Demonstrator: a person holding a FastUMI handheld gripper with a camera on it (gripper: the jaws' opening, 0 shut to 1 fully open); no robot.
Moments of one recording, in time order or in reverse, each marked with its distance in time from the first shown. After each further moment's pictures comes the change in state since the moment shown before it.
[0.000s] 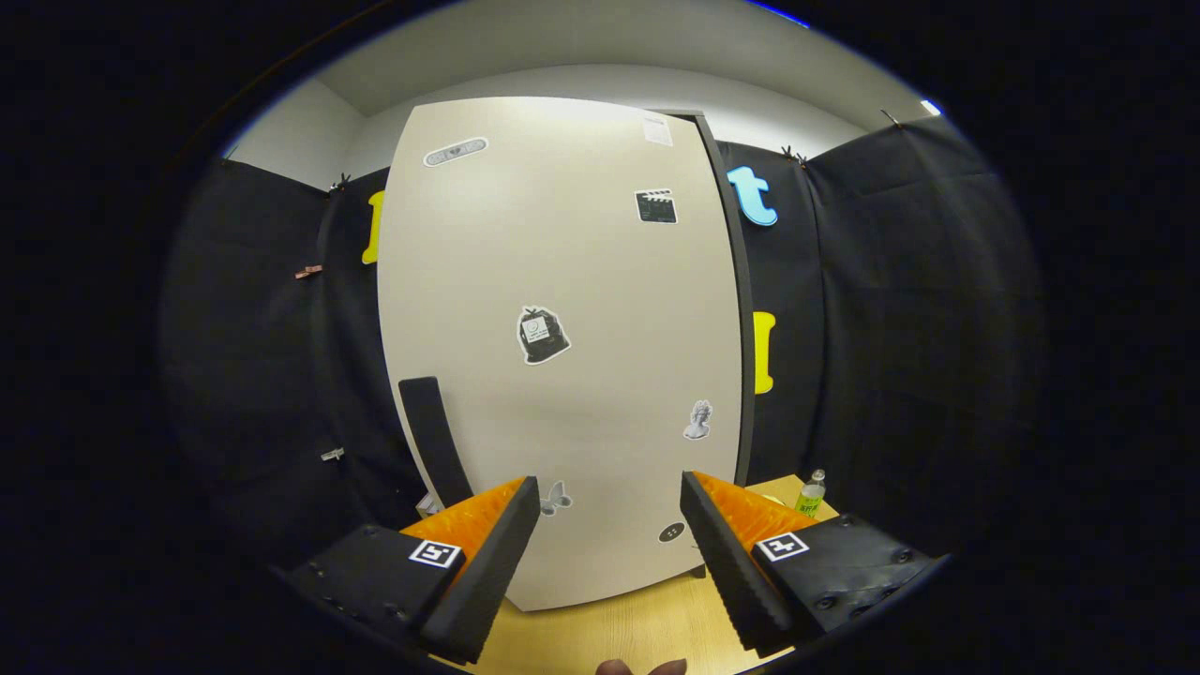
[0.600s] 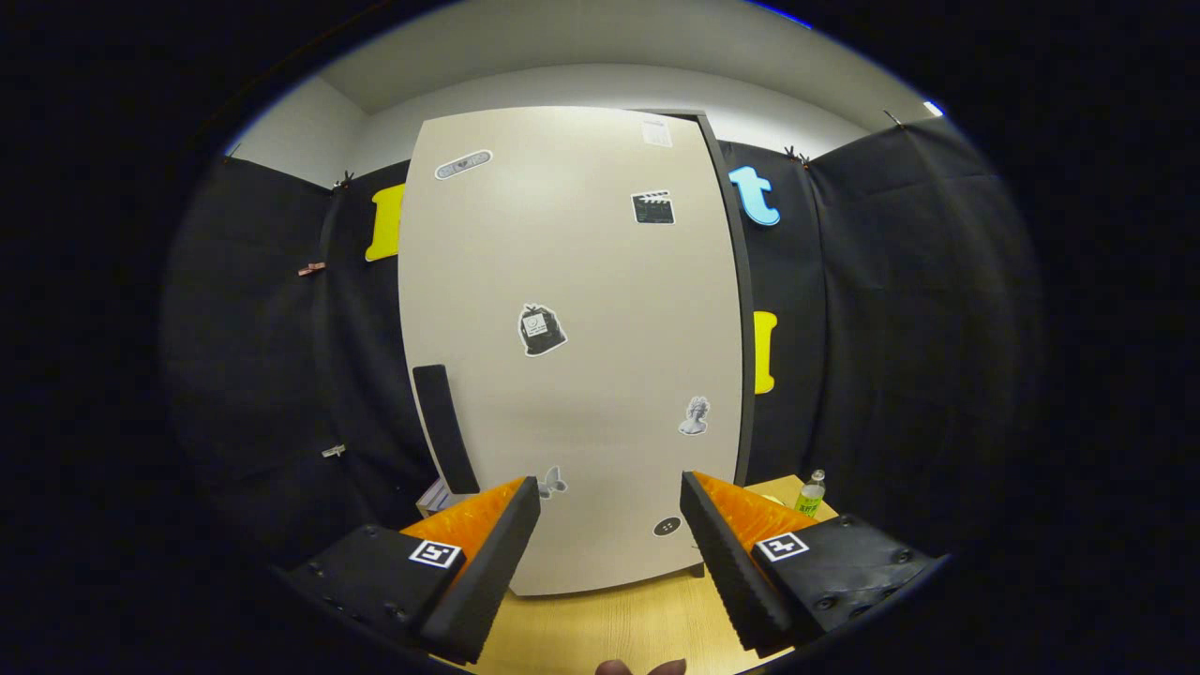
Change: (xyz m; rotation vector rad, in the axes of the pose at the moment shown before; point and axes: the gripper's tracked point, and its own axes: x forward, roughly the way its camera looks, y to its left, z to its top) arm 0.001 0.003 -0.005 -0.004 0.013 0.011
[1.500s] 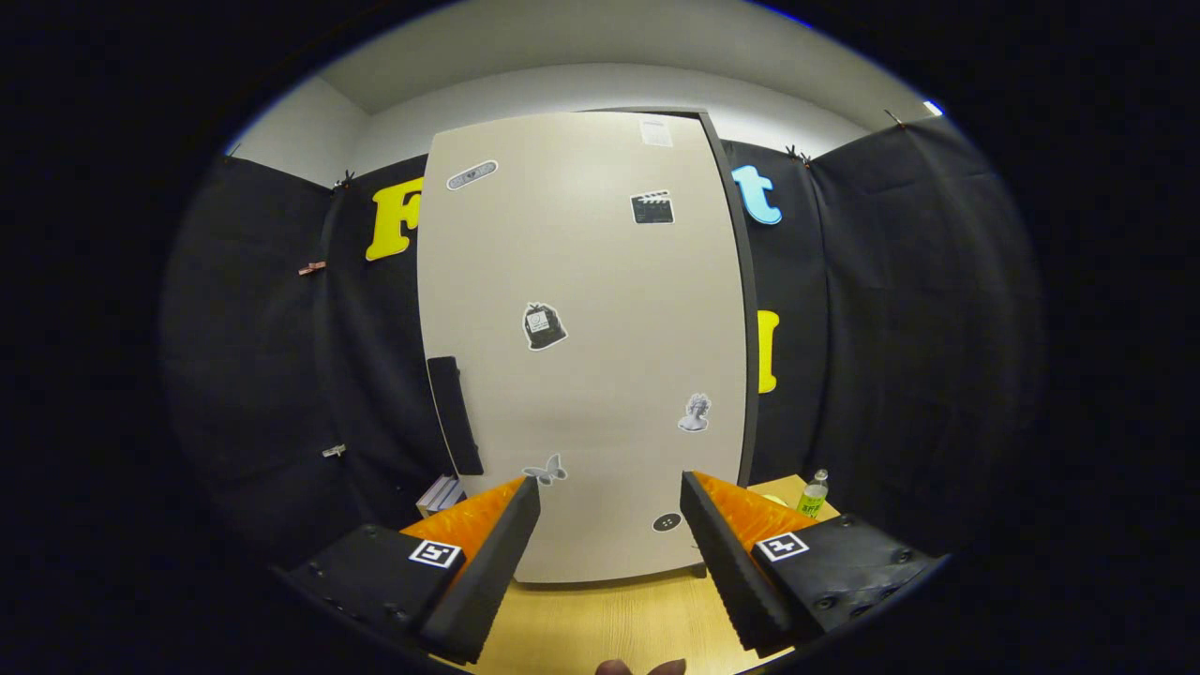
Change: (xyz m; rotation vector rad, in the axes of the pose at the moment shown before) arm 0.008 0.004 -0.001 0.001 -0.002 -0.002
